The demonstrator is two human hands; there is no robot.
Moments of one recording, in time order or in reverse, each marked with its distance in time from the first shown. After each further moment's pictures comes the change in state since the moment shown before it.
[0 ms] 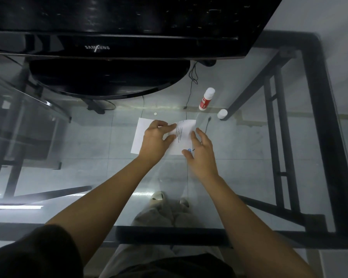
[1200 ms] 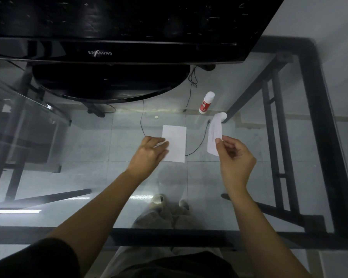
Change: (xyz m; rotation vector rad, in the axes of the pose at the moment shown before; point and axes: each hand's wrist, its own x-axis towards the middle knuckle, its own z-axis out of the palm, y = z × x) left_hand -0.031 -0.032 -0.010 0.263 0.014 0.400; right_hand -0.032 0.016 -0.051 0.711 0.606 0.089
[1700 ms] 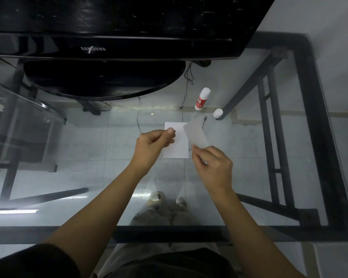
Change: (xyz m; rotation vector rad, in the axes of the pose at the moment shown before) left_hand 0.022 0.044 -0.027 -0.949 0.009 -0.689; right_hand -0.027 0.003 0.009 -0.477 -0.171 -0.672
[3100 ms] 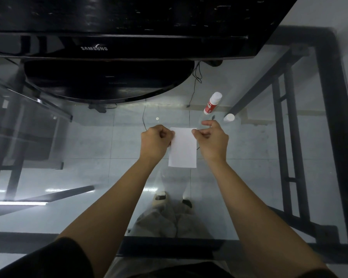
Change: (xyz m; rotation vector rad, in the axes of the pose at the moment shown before) left_hand 0.058 -0.016 0.006 0.383 0.196 -0.057; right_hand 0.076 0.020 0.062 0.295 -0.224 0.759
